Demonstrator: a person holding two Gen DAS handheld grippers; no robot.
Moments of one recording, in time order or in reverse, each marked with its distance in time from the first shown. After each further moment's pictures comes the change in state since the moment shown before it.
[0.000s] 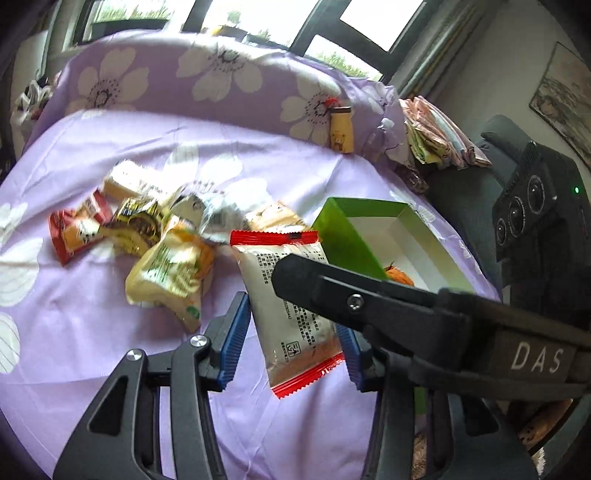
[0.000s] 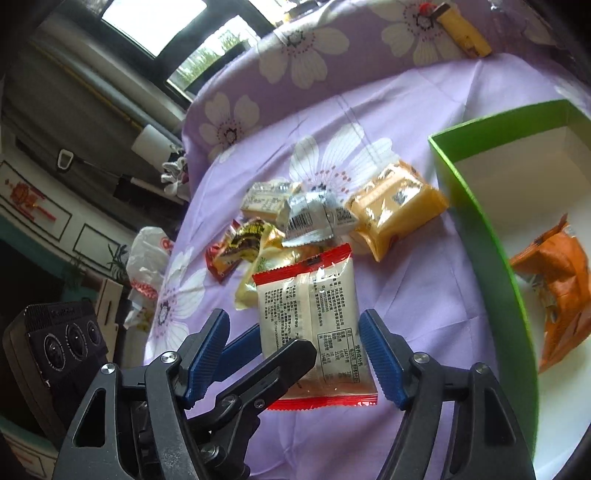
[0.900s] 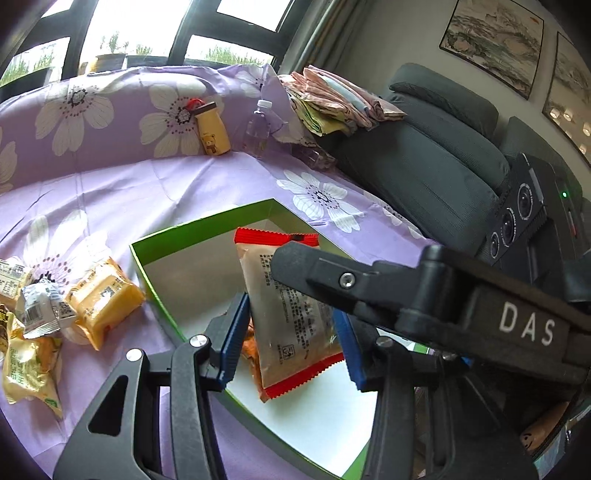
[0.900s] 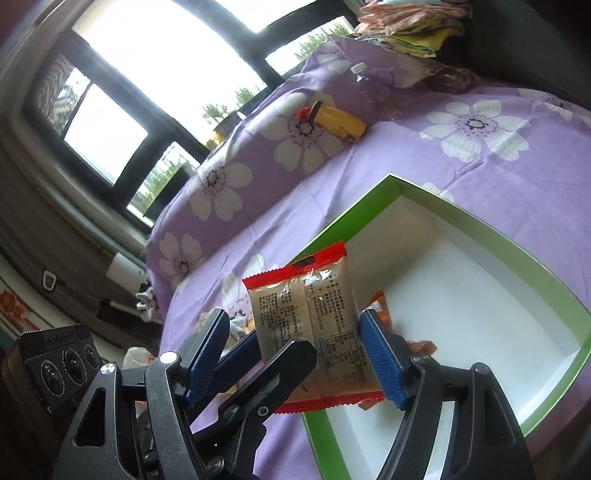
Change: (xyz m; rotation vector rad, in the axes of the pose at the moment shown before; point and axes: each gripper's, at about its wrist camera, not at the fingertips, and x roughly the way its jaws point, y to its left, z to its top) left arm 0.067 -0.131 0.022 0.246 0.055 -0.245; right arm -0.115 -0.110 0.009 0.289 -0.342 -0.119
